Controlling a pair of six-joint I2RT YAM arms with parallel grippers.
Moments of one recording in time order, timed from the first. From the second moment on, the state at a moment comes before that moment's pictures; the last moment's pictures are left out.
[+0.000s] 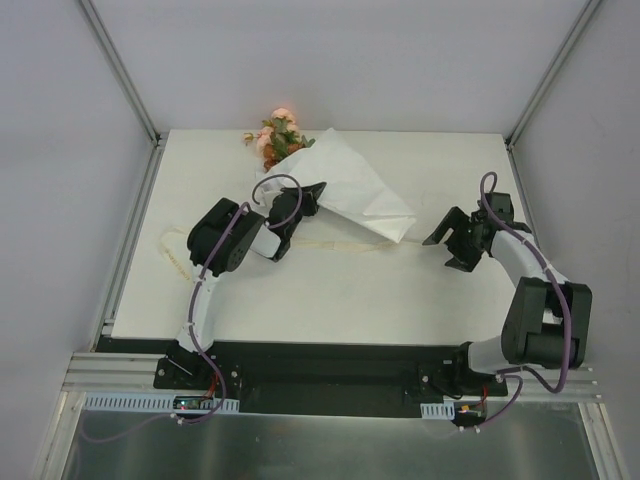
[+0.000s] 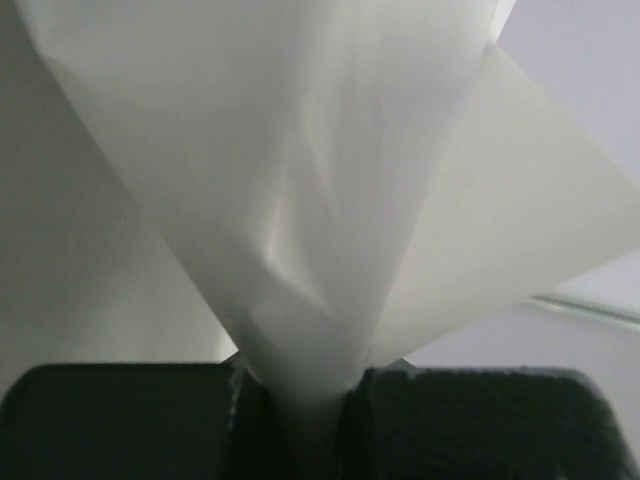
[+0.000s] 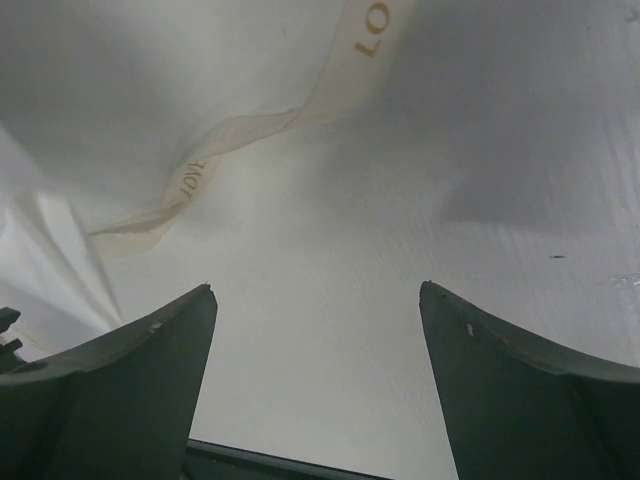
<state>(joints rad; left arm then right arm) -0.51 2.30 1.08 1.09 -0.19 -1.76 -0.08 1.37 0.86 -0.55 -0.30 0.54</state>
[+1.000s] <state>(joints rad) -0.31 2.08 1.02 0.62 0.81 -1.14 -0.15 1.56 0.98 -0.55 -0.29 0.54</state>
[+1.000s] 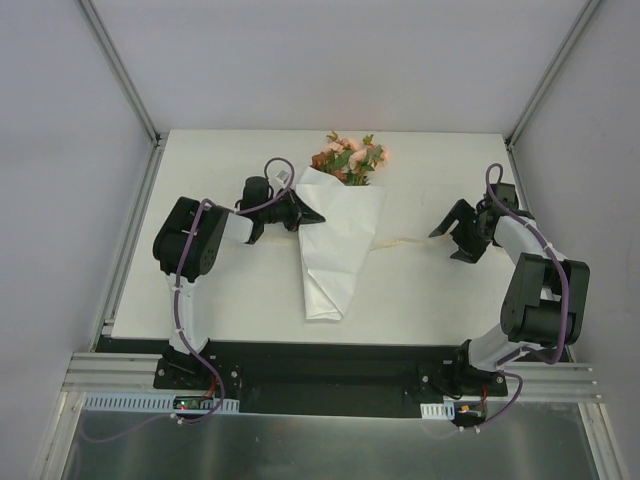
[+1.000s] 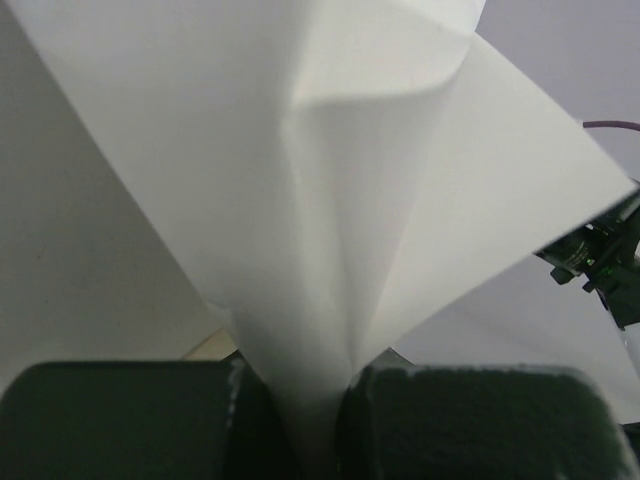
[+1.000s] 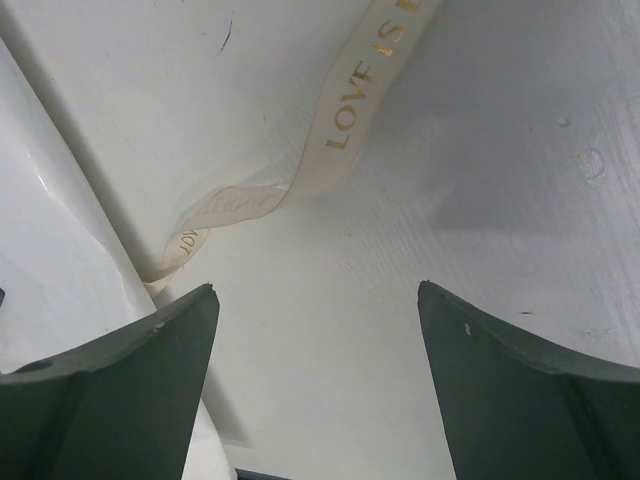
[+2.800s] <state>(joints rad) 0.24 1.83 1.30 -0.75 -0.01 -0.92 -0.26 1.74 1.33 -0.83 0.05 0.57</state>
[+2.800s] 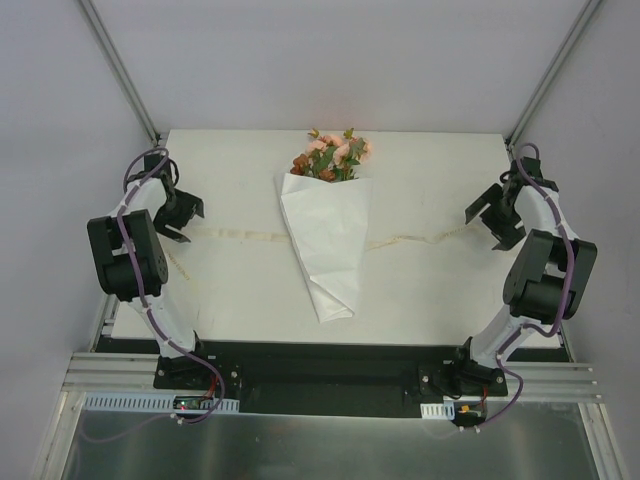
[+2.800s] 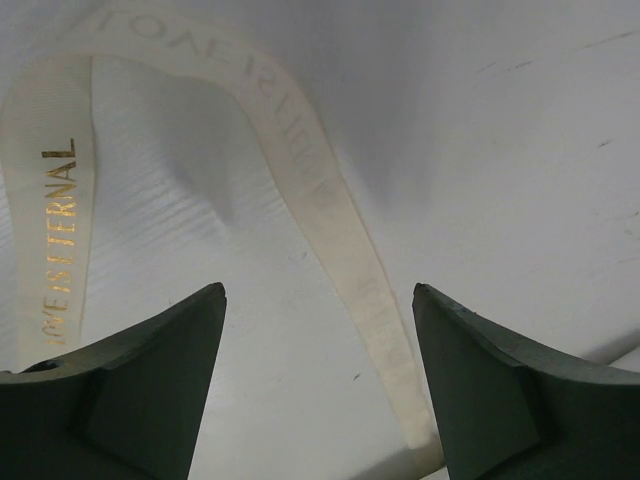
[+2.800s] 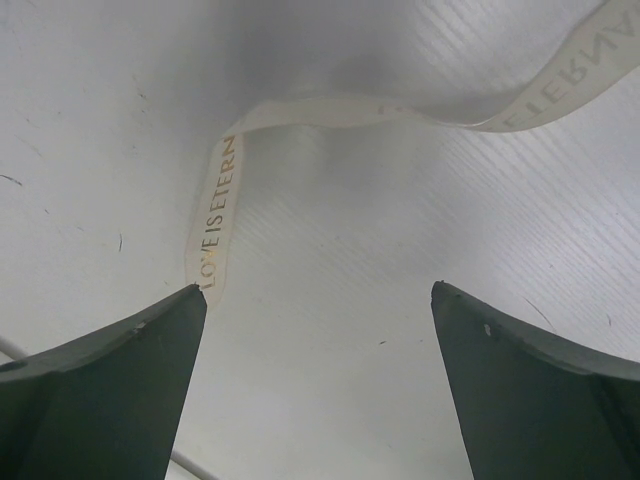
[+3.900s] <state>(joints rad) 0.22 2.10 1.59 -0.88 -0.27 -0.97 -0.36 1.95 1.53 -0.90 0.10 0.67</state>
